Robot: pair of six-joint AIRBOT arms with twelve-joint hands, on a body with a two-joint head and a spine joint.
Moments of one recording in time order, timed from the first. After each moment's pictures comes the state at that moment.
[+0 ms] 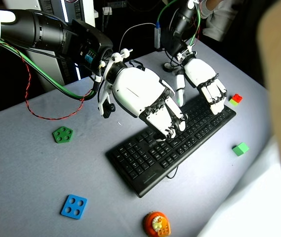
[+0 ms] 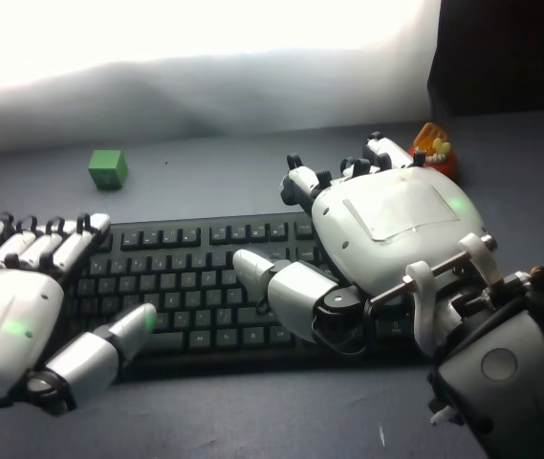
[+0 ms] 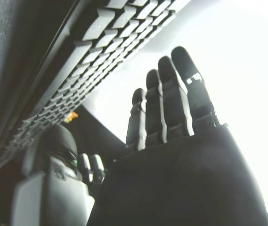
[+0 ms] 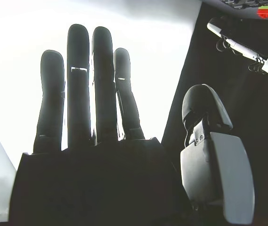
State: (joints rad) left arm 1.06 -1.08 0.81 -0.73 -1.48 1.49; right arm -0.44 -1.34 0.67 1.15 1.20 -2.10
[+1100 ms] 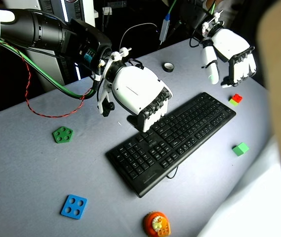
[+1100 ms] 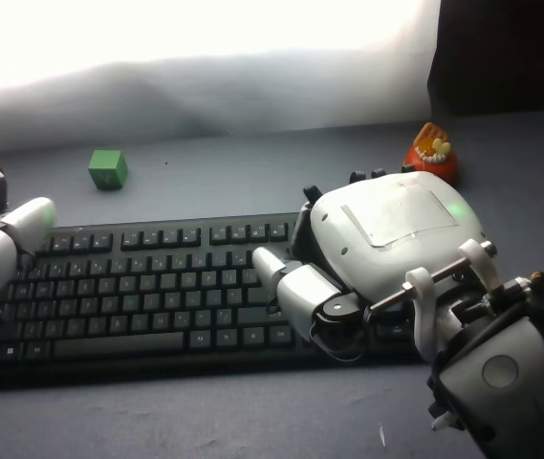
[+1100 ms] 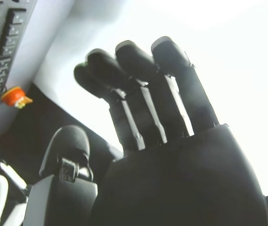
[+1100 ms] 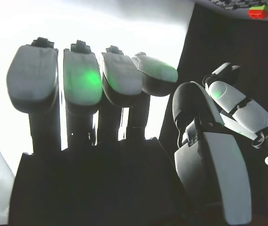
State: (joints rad) left arm 0.91 -0.71 0.67 -0.77 -1.26 1.46; right arm -0.45 -1.34 0.66 1.14 1.20 -2.10
